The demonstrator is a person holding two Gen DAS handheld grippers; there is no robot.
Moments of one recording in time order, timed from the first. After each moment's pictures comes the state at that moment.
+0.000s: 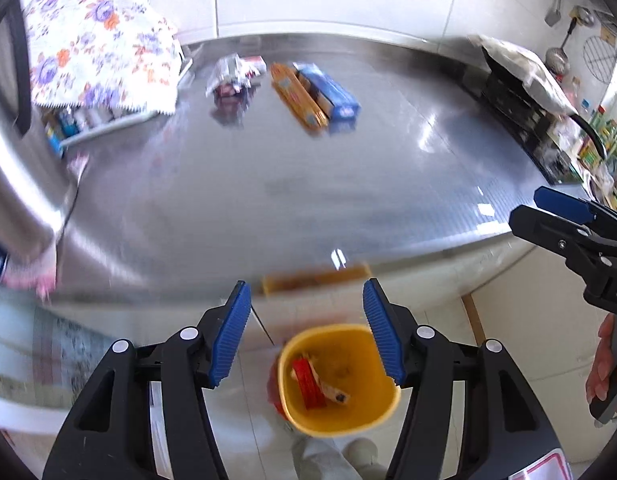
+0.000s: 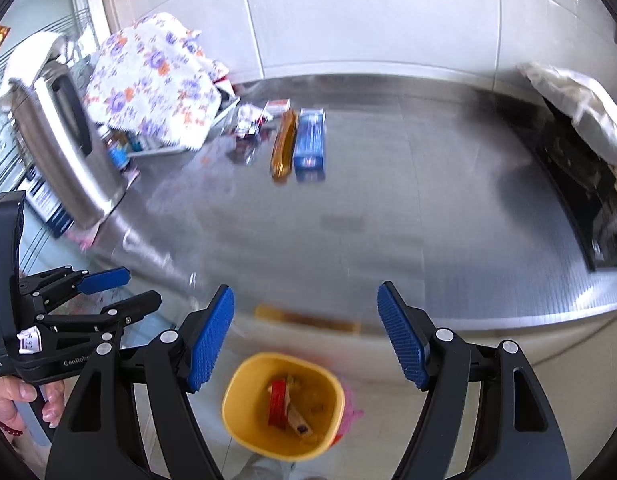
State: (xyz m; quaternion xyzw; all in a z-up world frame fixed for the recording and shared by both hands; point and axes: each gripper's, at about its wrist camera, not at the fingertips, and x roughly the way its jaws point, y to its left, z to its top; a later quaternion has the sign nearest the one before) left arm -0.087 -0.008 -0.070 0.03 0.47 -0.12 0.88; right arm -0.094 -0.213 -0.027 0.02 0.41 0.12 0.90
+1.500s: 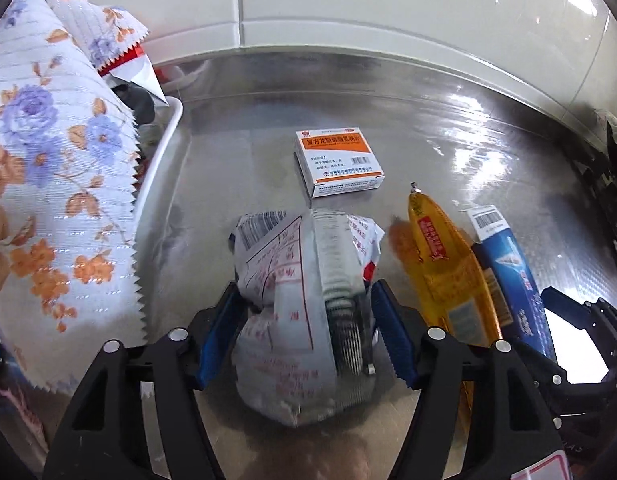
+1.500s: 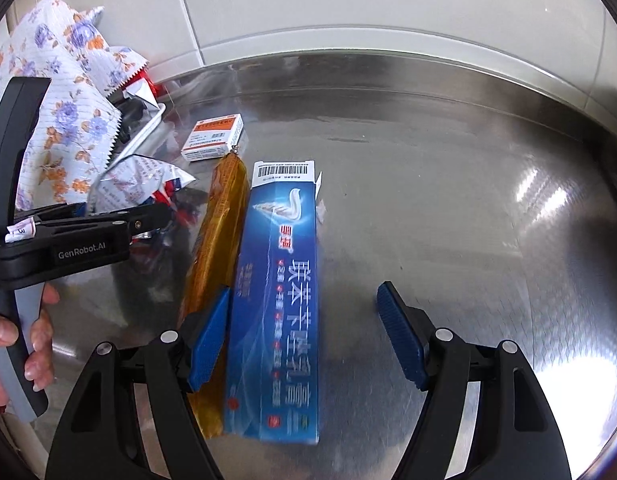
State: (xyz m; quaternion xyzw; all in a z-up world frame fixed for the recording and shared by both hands) left arm 0.240 0.017 -0.109 0.01 0.49 -0.08 0.87; right arm 0.189 -0.153 -0.099 0.01 0.47 0.10 0.88
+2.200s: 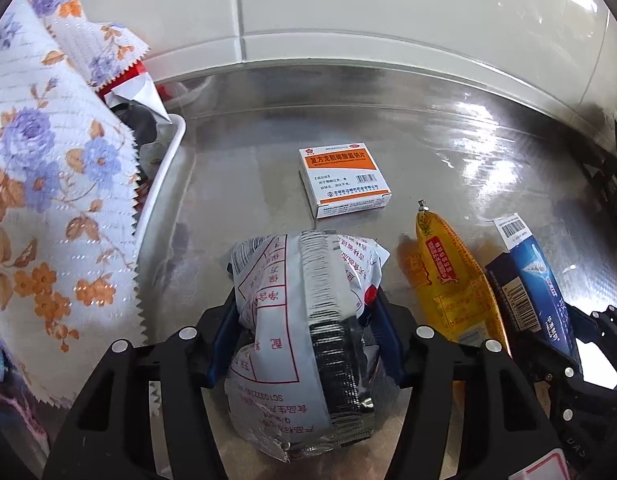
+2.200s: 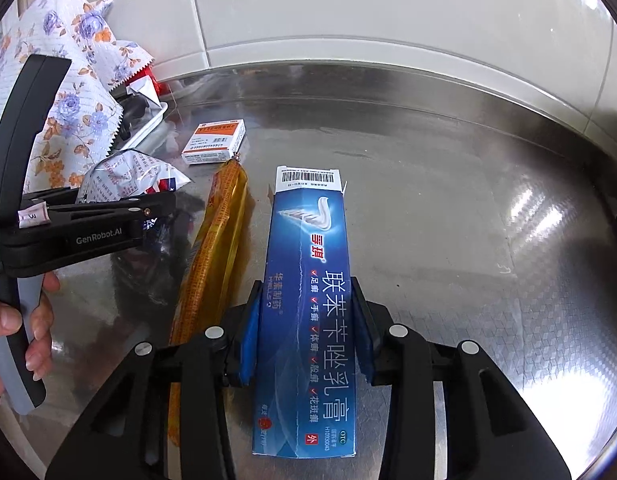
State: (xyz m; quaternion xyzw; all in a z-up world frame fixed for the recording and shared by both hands) left arm 0.245 0.014 -0.108 0.03 0.48 -0.06 0.88; right arm 0.188 -0.149 -0.093 -0.02 0.45 0.10 0.89
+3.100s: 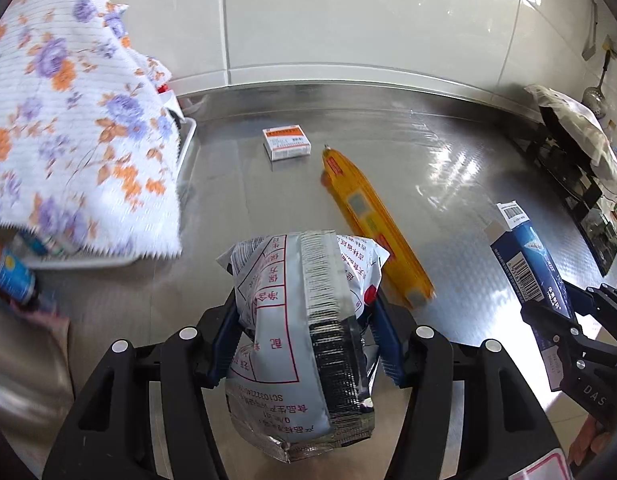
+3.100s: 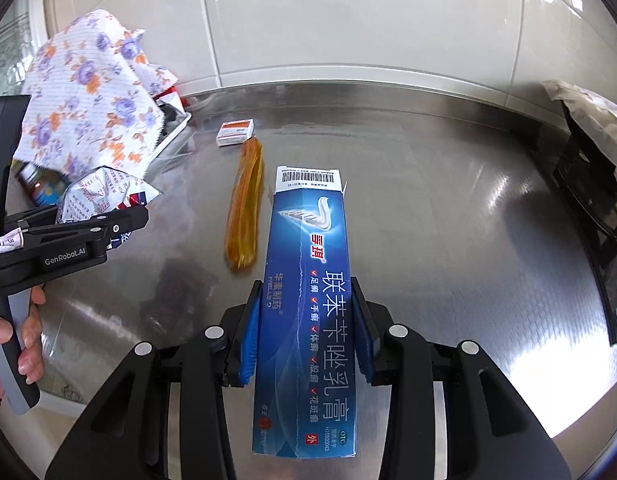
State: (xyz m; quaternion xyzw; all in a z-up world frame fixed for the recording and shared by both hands) left arm 0.090 0.015 -0.056 0.03 0.44 -0.12 0.89; right arm 0.036 -0.174 -0.046 0.01 0.42 0.06 0.91
